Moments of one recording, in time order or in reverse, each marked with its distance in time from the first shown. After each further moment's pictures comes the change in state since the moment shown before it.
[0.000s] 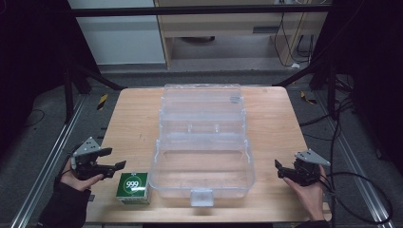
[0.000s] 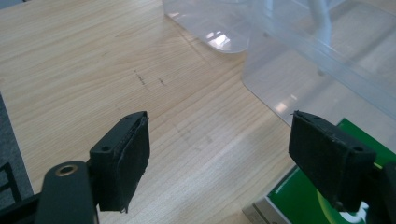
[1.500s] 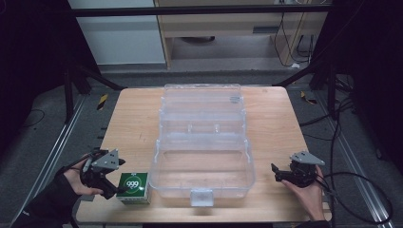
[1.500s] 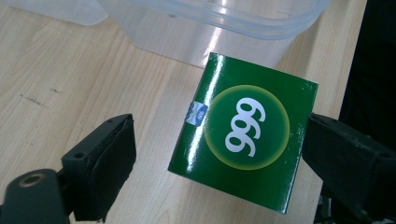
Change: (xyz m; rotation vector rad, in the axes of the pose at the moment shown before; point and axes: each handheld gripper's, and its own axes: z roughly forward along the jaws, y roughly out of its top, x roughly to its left) left arm -0.041 0.028 0.000 0.313 -0.292 0.474; right arm 0.004 -0.004 0.007 0.042 0.053 -0.067
